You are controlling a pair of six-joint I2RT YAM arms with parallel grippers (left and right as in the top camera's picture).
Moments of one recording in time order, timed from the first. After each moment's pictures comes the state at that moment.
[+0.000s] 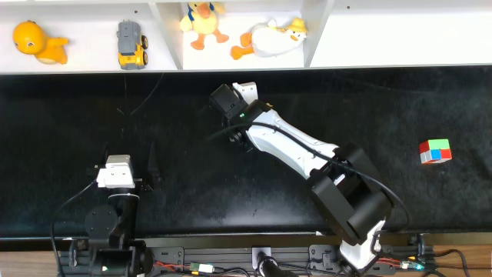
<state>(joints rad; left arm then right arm) 0.00 0.01 0.01 -0.08 -0.02 0.03 0.74 1.96 1.32 -0.69 0.30 0.59</state>
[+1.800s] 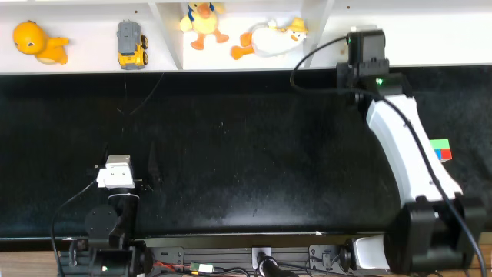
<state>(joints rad) 0.00 0.01 0.01 -0.08 -0.02 0.03 0.09 1.64 1.27 -0.55 0.29 -0.04</state>
